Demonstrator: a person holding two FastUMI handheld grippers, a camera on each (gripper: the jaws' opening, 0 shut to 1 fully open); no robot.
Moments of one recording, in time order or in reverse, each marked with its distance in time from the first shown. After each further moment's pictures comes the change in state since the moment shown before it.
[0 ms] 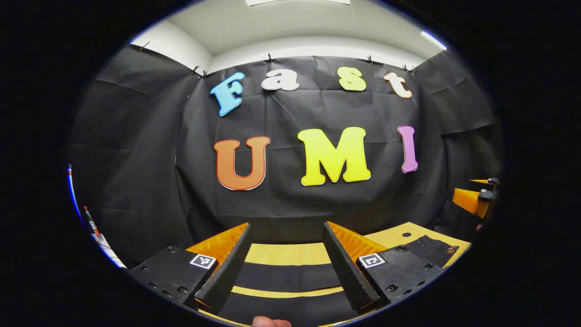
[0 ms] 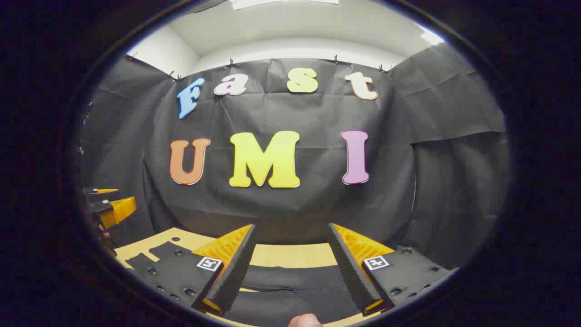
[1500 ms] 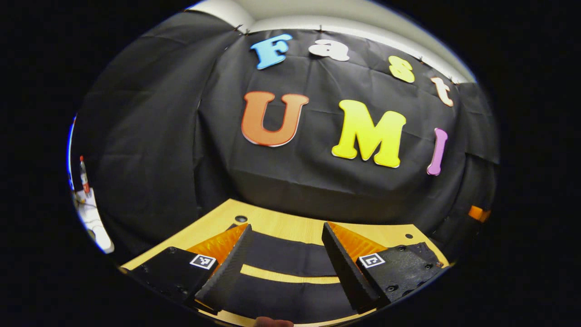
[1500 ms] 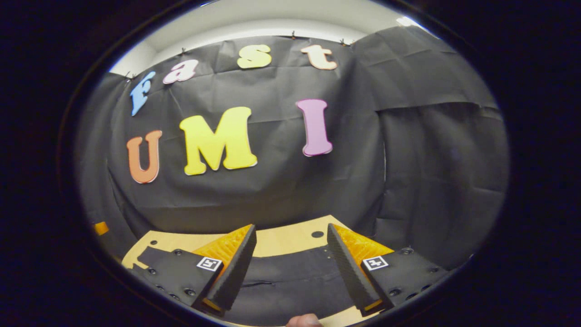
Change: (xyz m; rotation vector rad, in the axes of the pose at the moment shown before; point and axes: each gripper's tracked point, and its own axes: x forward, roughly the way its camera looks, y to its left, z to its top) left arm 0.024 0.056 -0.088 -0.309 0.254 0.103; right arm 0.041 -0.119 -0.042 0.169 0.171 -0.224
